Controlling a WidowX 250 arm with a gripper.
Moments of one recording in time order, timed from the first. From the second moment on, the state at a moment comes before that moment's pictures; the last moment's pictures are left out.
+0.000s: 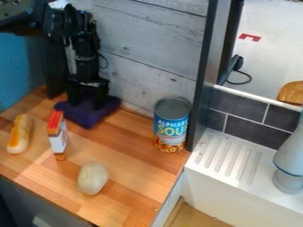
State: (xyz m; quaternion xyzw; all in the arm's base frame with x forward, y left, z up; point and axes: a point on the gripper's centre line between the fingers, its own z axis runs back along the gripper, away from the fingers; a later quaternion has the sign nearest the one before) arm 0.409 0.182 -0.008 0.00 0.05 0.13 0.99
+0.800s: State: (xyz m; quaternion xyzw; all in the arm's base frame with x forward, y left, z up) arm 0.418 0.107 -0.015 0.02 0.06 0.03 1.00
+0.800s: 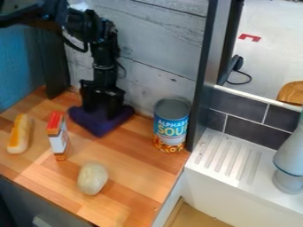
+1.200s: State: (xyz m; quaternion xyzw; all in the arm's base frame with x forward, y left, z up) arm 0.422 0.094 -0.015 0.01 0.05 0.01 1.00
